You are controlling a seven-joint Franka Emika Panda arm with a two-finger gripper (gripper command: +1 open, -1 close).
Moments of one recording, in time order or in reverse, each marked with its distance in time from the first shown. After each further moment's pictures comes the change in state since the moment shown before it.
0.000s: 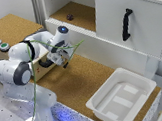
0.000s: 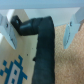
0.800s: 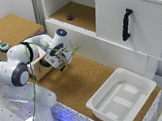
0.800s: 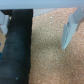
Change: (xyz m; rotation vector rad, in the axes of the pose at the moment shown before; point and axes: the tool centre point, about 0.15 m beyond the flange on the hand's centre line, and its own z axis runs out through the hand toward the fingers) arm -0.023 0.037 0.044 0.006 -0.039 0.107
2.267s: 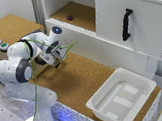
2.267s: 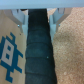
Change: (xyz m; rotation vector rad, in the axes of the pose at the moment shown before) arm -0.010 -0.055 0.011 0.035 -0.018 0.023
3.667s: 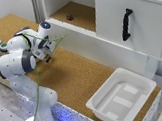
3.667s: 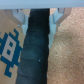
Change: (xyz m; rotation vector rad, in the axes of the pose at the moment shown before) arm -0.013 -0.092 0.032 0.031 -0.052 -0.114
